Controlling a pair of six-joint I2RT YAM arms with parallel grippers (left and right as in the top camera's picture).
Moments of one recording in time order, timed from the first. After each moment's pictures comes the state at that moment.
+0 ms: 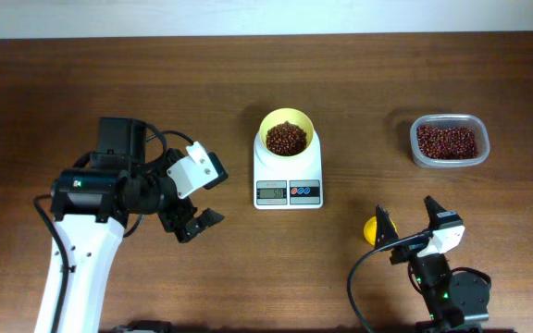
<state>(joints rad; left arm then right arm) -0.05 1.25 1.23 -1.21 0.54 0.92 0.09 0.01 0.01 -0.06 -0.14 0.10</state>
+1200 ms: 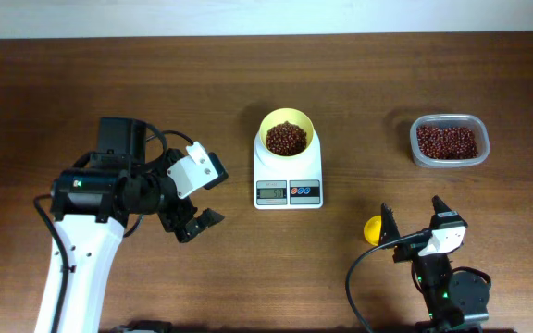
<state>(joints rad) -0.05 1.25 1.23 -1.21 0.54 0.92 0.09 0.01 0.01 -0.07 -0.07 0.04</state>
